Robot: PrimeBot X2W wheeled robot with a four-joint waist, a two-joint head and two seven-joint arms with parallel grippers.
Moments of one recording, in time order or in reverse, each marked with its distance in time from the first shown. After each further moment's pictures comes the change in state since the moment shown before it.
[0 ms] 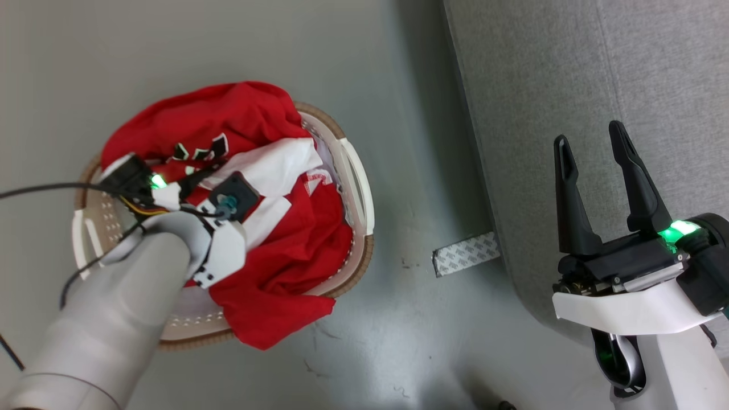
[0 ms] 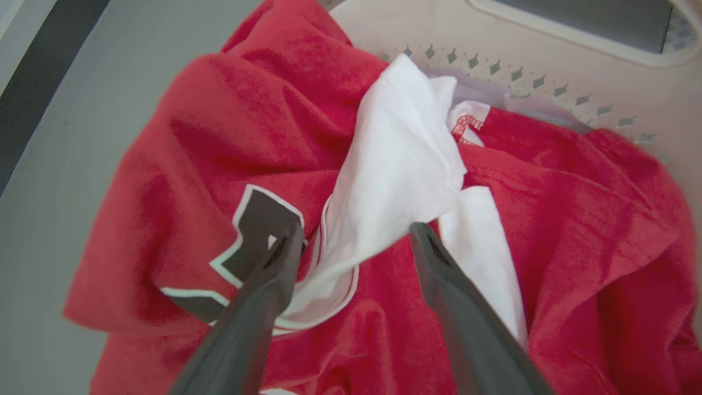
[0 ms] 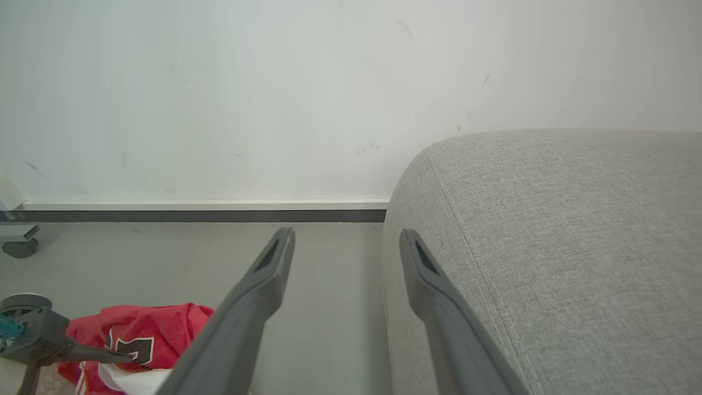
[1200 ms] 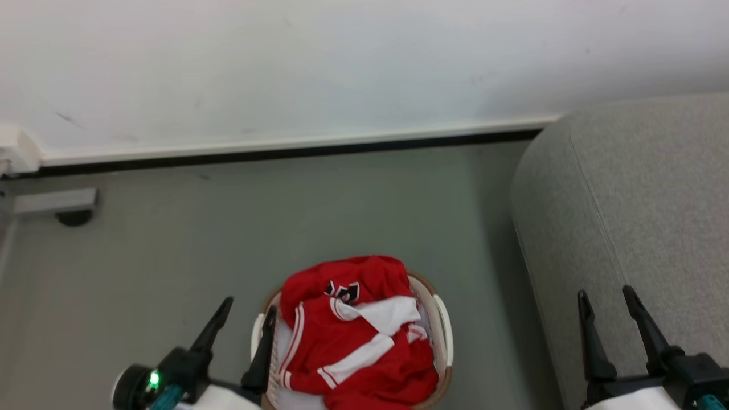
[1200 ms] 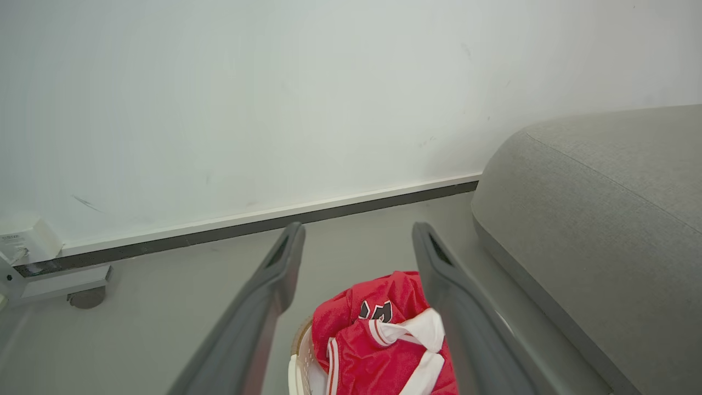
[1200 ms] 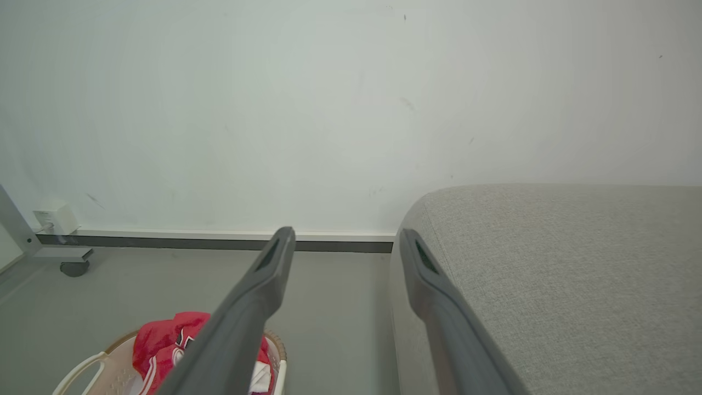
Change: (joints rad) left arm 0.889 -0.229 0.589 -0.783 -0.223 0.017 -0.109; right arm 0.326 0.001 -0.156 0.223 -0.128 0.000 0.000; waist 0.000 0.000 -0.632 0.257
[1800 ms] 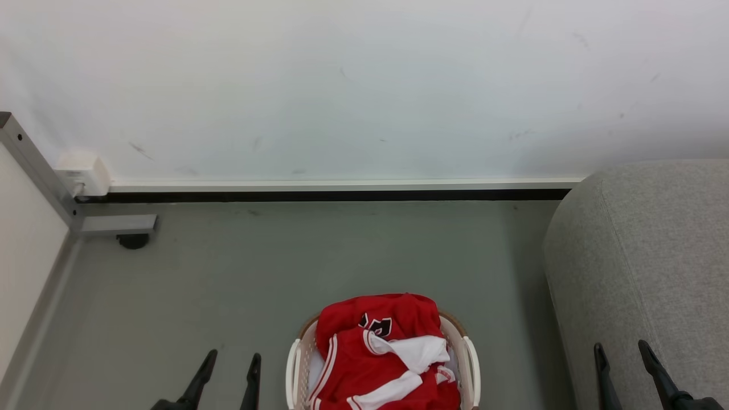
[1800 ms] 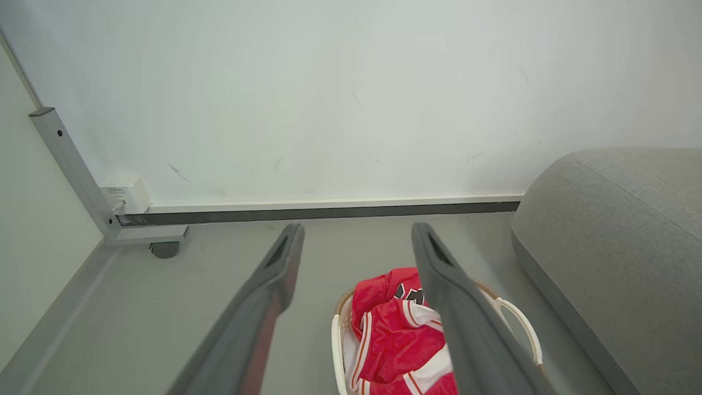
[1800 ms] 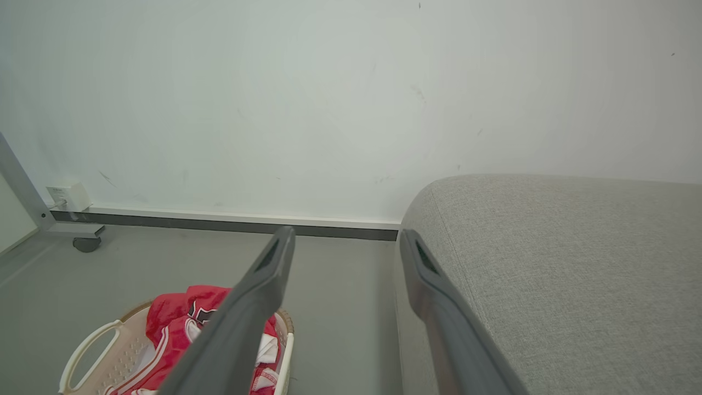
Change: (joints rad) left arm 0.120 -0.023 0.032 -0.020 -0.019 0.027 0.000; right arm 0.087 0.001 -0.057 0.058 -0.034 0.000 0.002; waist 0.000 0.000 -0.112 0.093
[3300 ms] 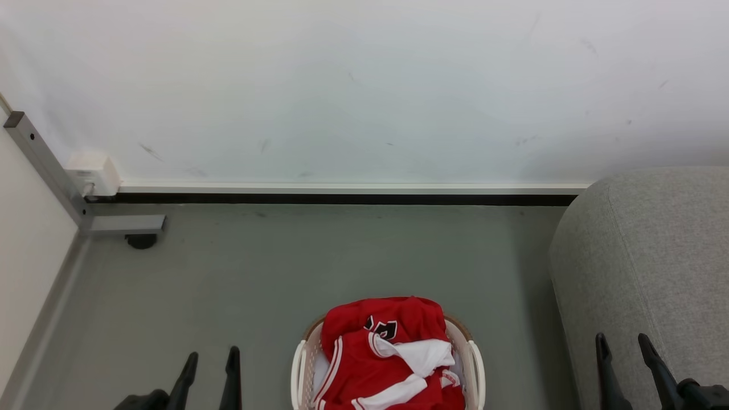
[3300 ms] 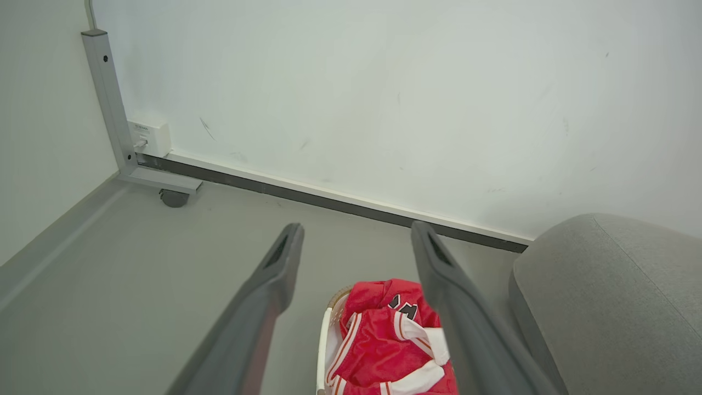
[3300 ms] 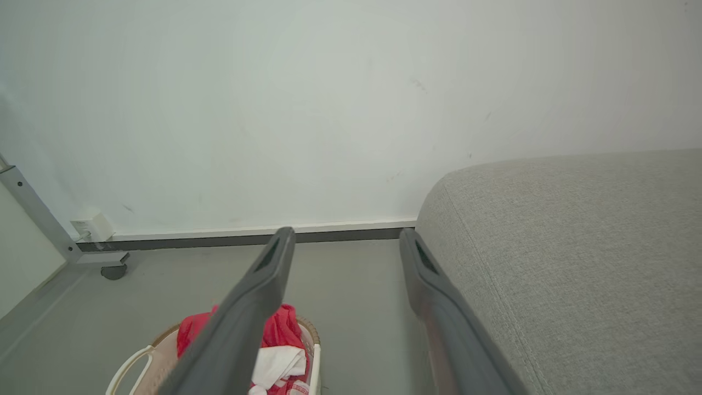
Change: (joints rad) left arm -0.021 0.001 0.015 0.012 -0.250 0.016 0.063; right arm -0.025 0.003 0.010 -0.009 0.143 0.000 0.064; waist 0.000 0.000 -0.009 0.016
